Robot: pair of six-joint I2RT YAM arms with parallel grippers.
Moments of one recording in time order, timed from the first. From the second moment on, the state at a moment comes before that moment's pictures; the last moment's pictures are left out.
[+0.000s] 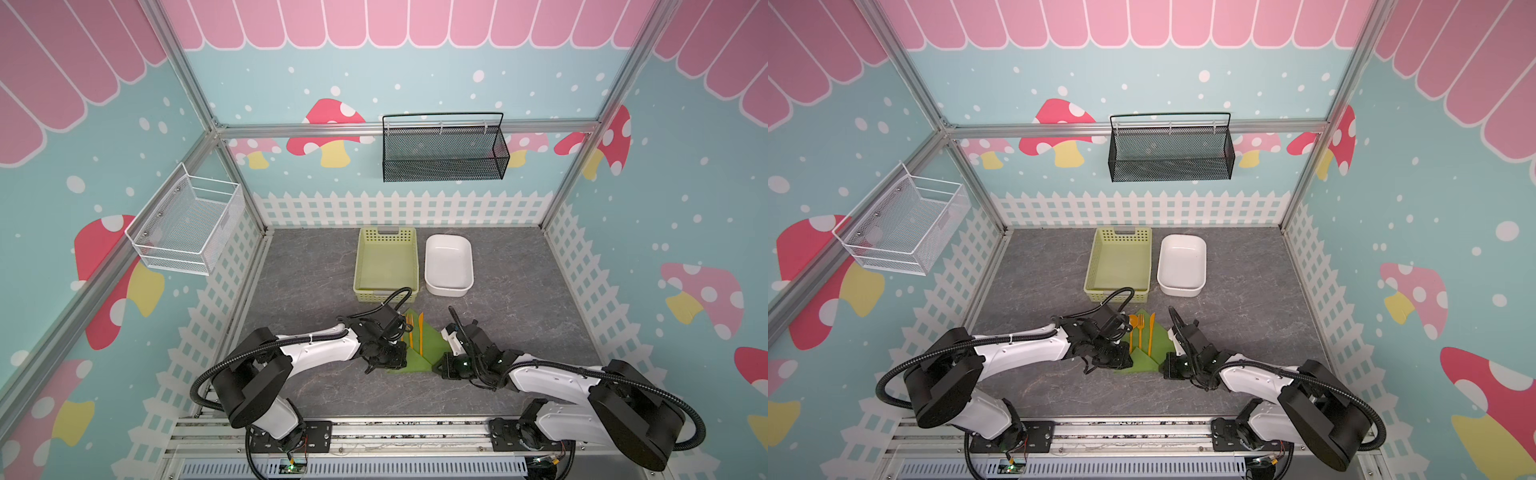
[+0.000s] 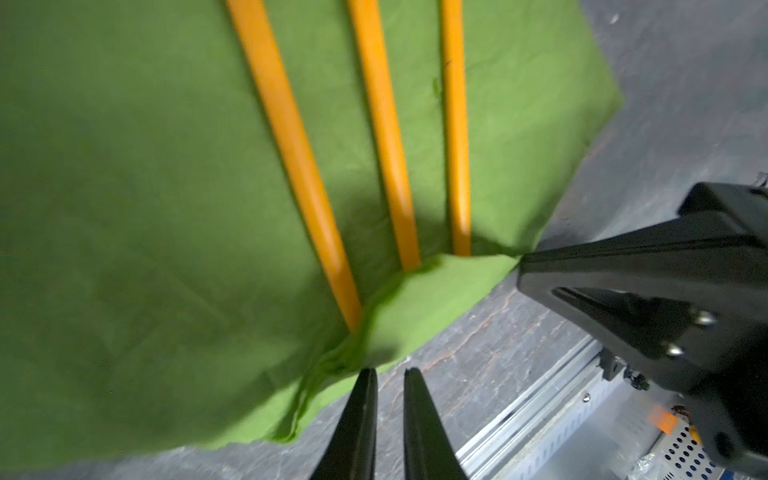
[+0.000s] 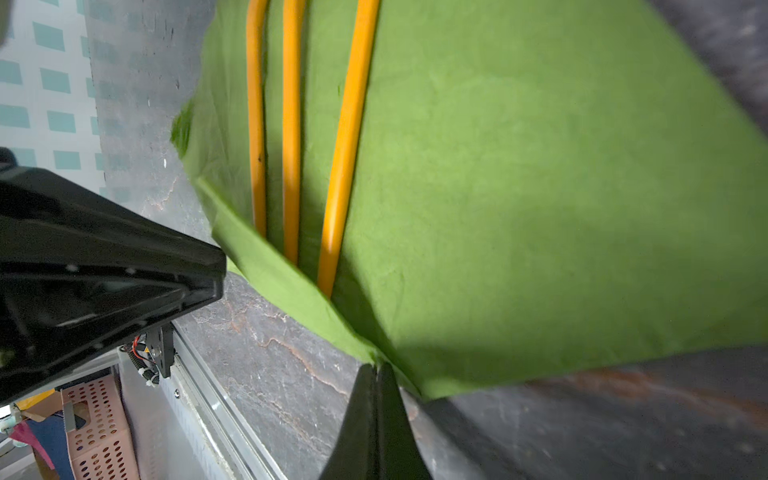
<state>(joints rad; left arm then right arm) -0.84 1.57 0.84 -0.42 0.35 -0.72 0.73 1.25 0.35 -0.01 -0.36 0.76</state>
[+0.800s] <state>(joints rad) -0.85 1.65 0.87 -0.38 0.36 -0.74 0.57 1.47 0.44 0.24 -0.53 0.78</state>
